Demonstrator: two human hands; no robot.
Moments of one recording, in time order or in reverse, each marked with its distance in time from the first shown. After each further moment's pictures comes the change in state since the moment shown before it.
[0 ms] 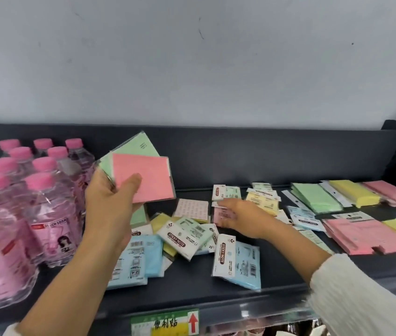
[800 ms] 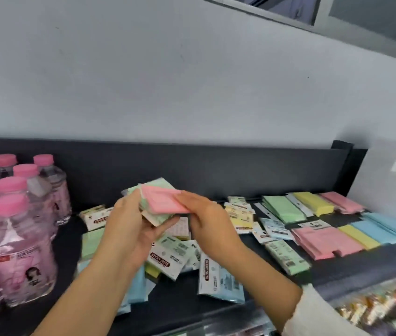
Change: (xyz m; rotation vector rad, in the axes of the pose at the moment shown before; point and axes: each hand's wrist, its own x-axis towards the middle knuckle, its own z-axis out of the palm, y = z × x) left_hand 0.006 -0.012 0.027 -0.347 -0.190 -0.449; right_hand -0.030 -0.079 0.002 0.140 0.567 -0.301
